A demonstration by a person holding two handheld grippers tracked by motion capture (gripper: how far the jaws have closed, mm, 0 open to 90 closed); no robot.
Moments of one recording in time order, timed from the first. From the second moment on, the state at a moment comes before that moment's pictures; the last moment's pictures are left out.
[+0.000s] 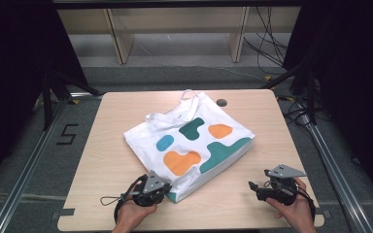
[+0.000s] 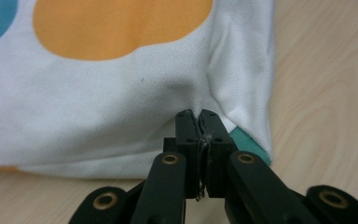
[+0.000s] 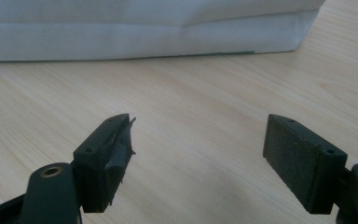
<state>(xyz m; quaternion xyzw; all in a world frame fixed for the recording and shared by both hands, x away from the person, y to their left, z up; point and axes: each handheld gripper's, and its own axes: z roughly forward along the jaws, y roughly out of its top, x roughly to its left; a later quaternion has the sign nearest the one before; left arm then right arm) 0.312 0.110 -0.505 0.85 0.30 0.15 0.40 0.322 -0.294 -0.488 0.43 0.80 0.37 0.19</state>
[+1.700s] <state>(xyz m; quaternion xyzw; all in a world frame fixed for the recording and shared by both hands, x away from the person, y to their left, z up) 0.423 0.224 -0.513 0.76 0.48 0.10 0.44 0.322 -0.288 -0.489 0.43 0.81 0.37 0.17</state>
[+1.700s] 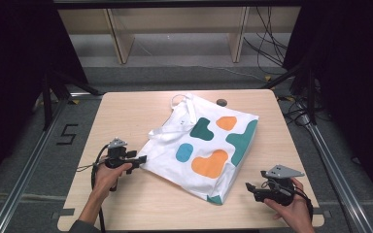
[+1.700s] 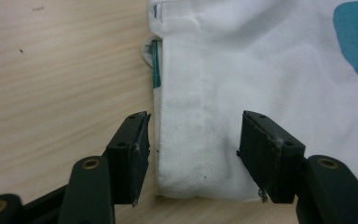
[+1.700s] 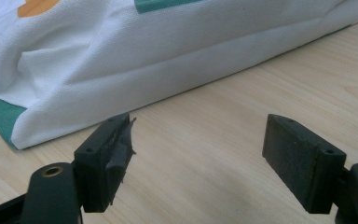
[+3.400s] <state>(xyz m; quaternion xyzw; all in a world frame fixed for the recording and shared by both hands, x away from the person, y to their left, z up) 0.308 0.094 -0.505 0.83 0.32 0.05 0.46 0.434 -0.293 -0.491 0.42 0.83 0.30 0.22</state>
